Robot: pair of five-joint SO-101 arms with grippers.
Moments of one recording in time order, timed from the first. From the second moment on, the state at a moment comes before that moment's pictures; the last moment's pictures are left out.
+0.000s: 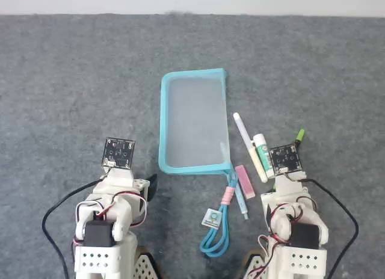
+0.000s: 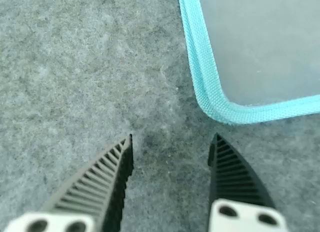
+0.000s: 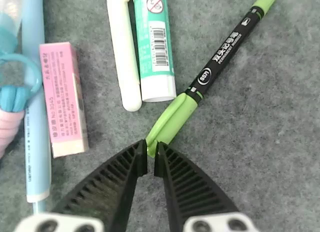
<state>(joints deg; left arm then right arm) -4.7 -103.2 96.9 71.5 -0.3 2.4 -103.0 95.4 74.7 16.3</state>
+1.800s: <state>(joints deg) -4.7 -103.2 96.9 71.5 -0.4 2.4 -103.0 95.4 74.7 16.3</state>
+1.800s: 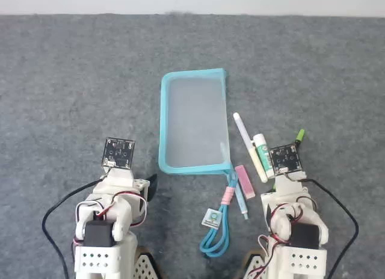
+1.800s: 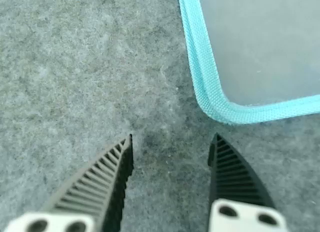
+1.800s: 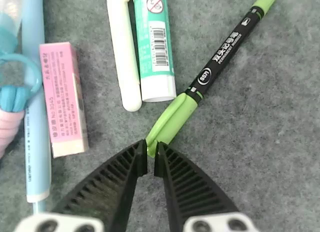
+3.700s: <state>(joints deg) -4.7 -103.2 96.9 71.5 -0.4 -35.9 -34.5 55.7 62.2 -0.4</state>
